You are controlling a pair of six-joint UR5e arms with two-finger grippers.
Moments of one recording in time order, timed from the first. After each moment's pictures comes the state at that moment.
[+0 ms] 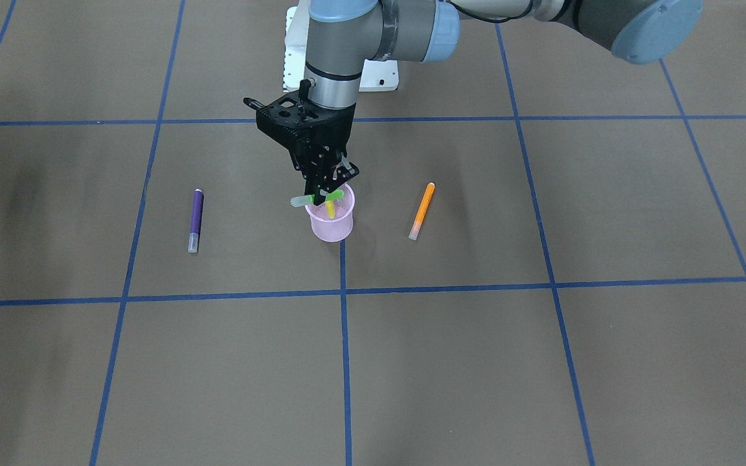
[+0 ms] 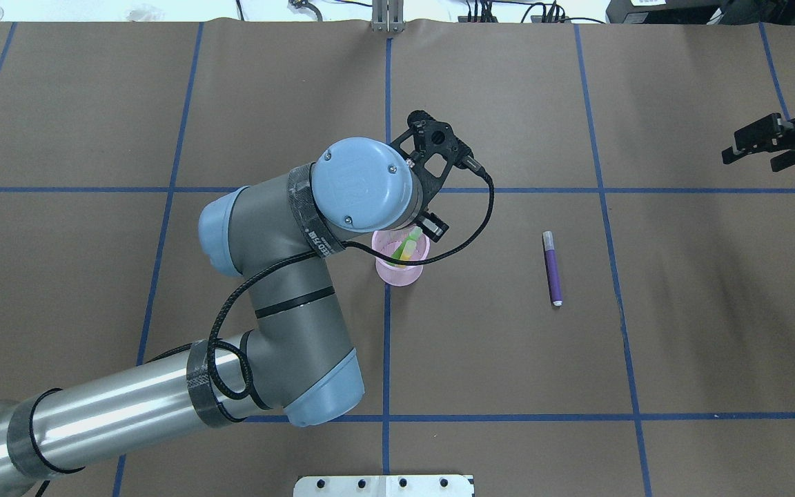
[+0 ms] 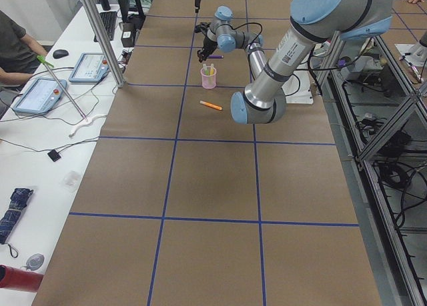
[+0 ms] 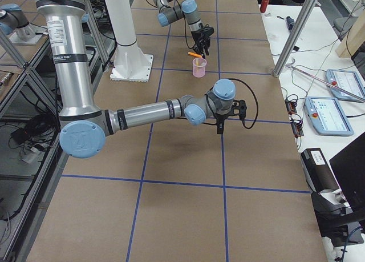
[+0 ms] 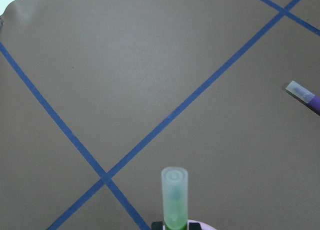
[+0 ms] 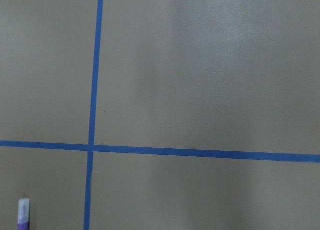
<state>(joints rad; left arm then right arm) -0.48 -2.46 -1.60 -1.70 -1.57 -0.59 1.21 -1.44 1.65 -1.19 2.40 0.72</state>
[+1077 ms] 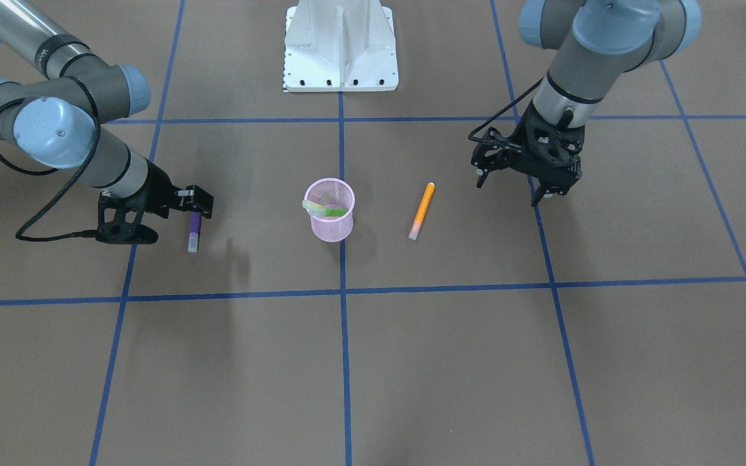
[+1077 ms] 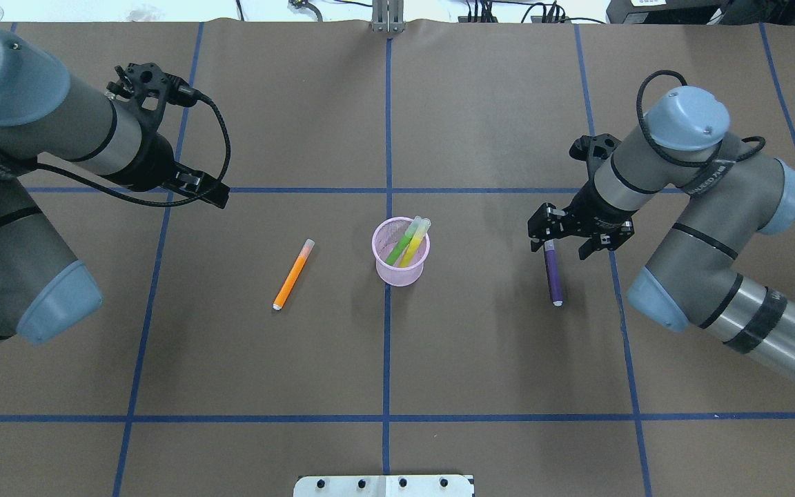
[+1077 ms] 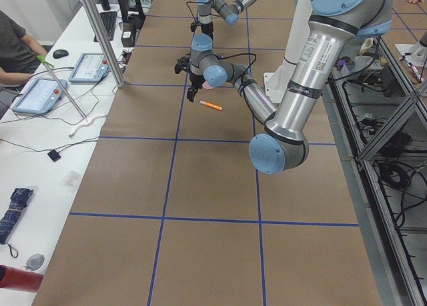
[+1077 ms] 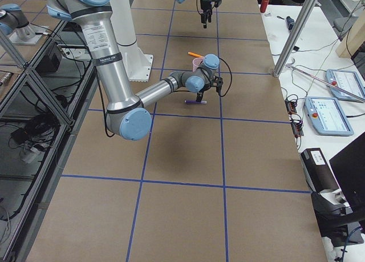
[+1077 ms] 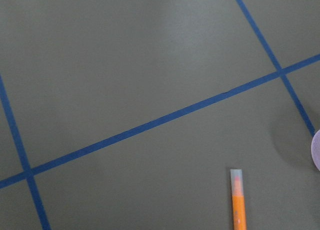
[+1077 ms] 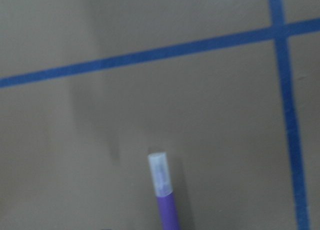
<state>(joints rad) -0.82 -1.95 -1.92 -1.69 -2.05 -0.69 0.77 -1.20 1.64 -1.35 2.30 1.07</state>
